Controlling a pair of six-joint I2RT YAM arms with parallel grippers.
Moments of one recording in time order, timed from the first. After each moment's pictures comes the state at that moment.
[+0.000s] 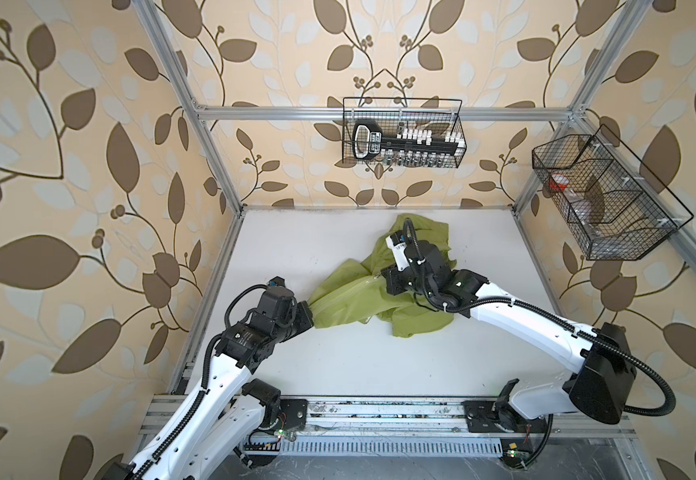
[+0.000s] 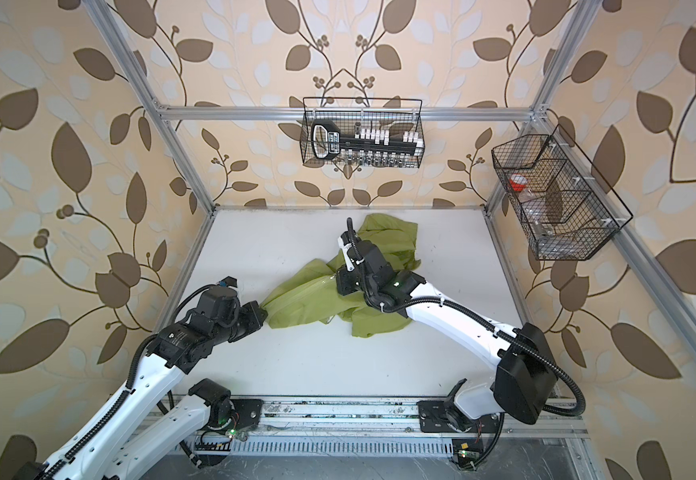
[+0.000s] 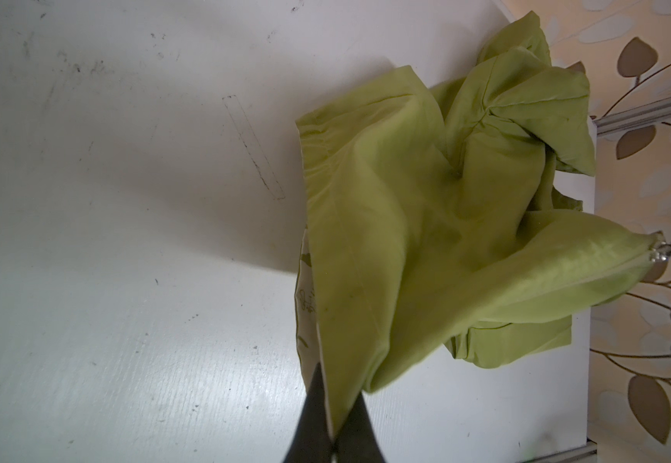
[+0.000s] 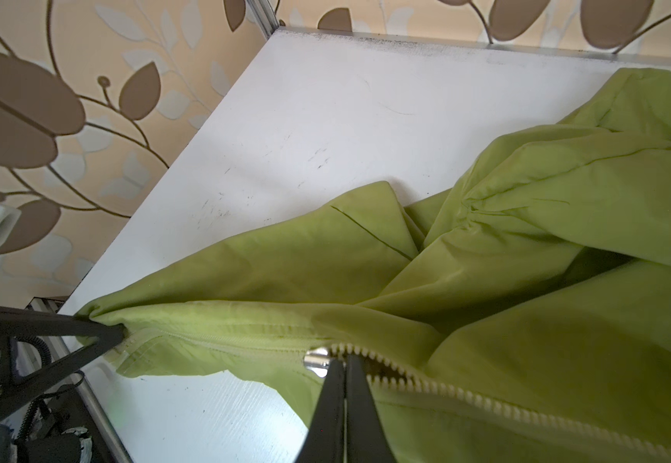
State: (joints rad) left arm -0.37 0.71 0.66 -0.76 0.07 -0.81; right arm 0.75 1.43 1.15 -0.34 0.06 0.37
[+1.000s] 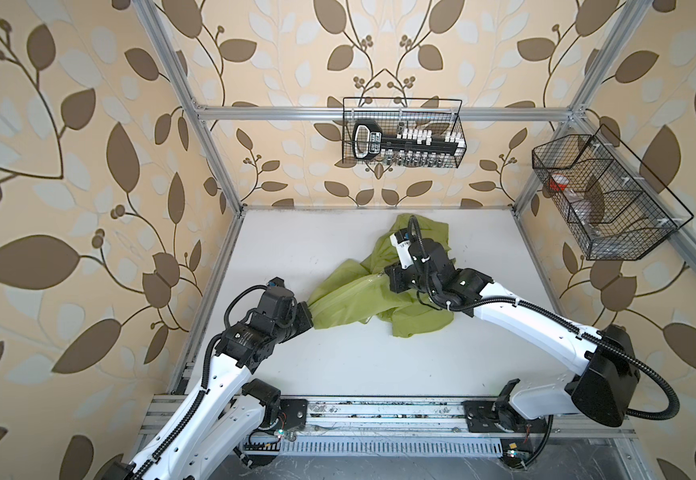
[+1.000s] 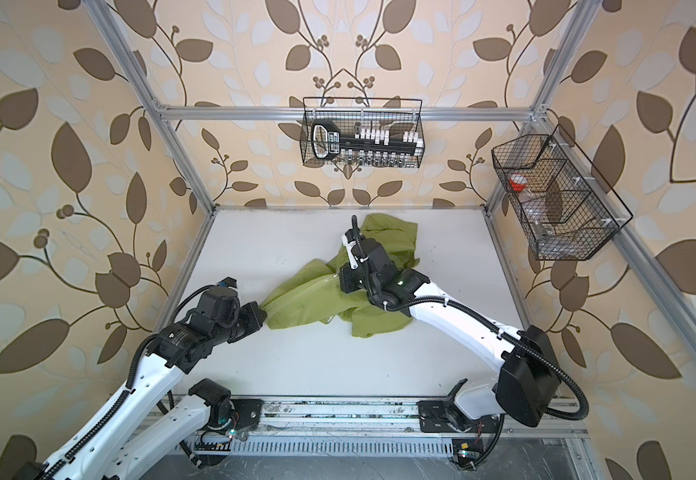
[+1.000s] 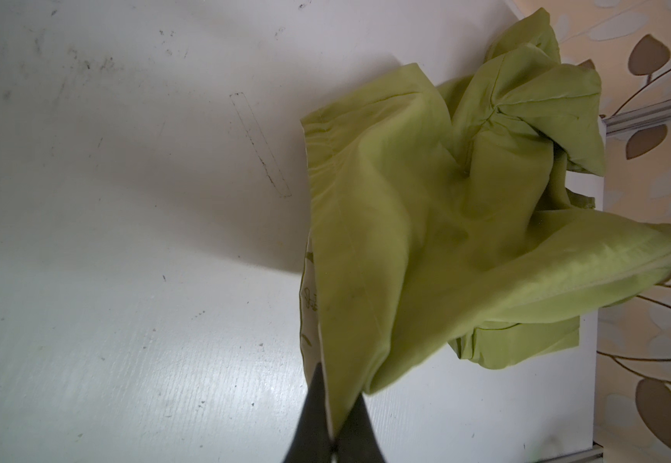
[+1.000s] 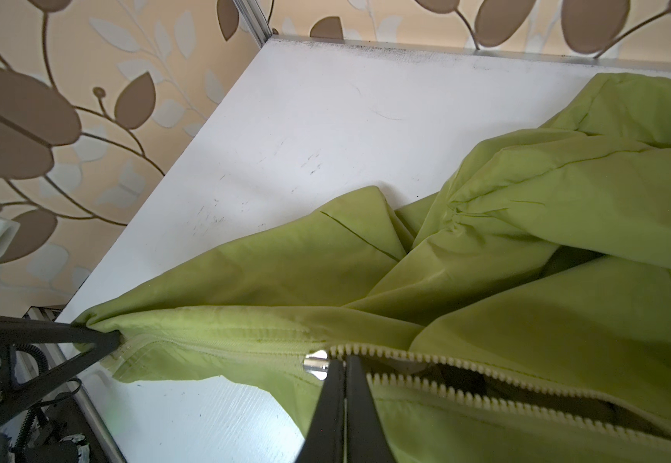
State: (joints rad) left arm -0.37 0.71 0.66 -0.77 0.06 -0.81; right arm 0.74 1.41 1.15 -0.35 0.06 0.37
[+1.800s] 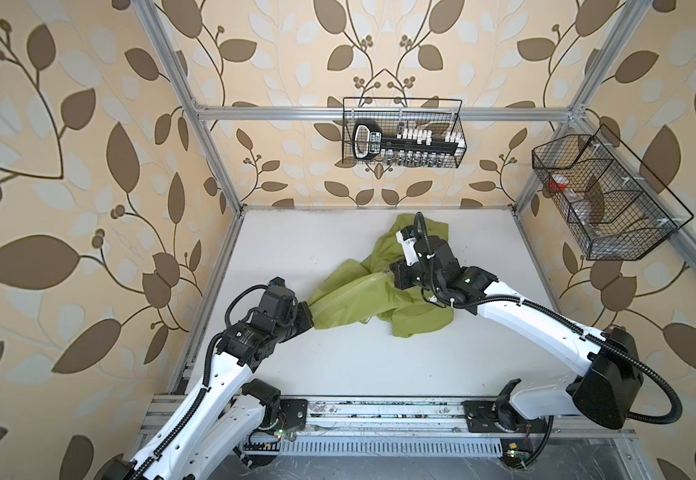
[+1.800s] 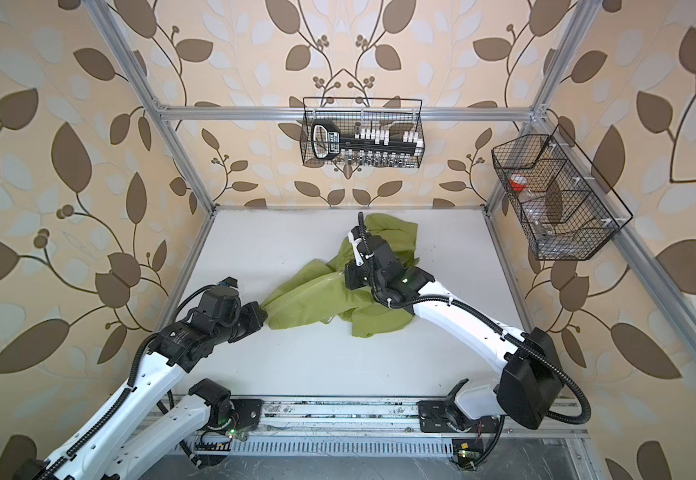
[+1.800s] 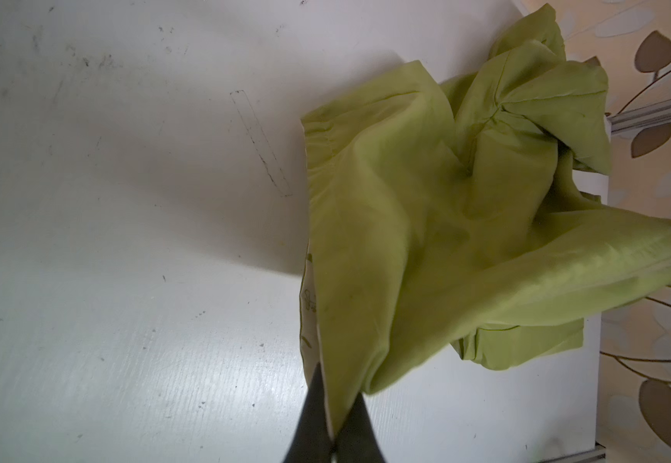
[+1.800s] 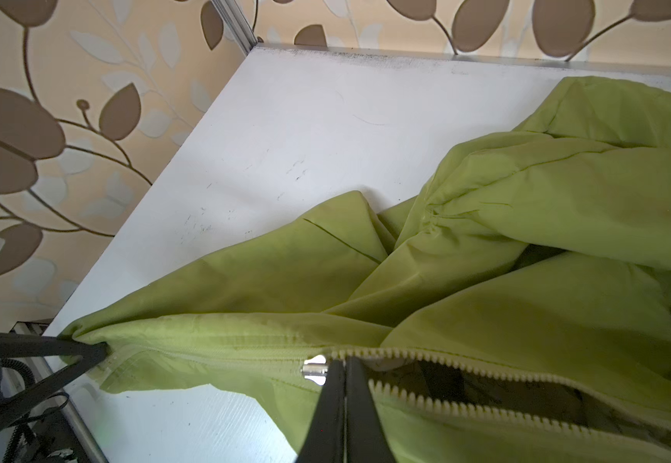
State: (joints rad) left arm -0.37 0.72 0.66 -0.77 0.06 -0.81; right arm 0.69 1.40 1.15 -0.36 0.06 0.37
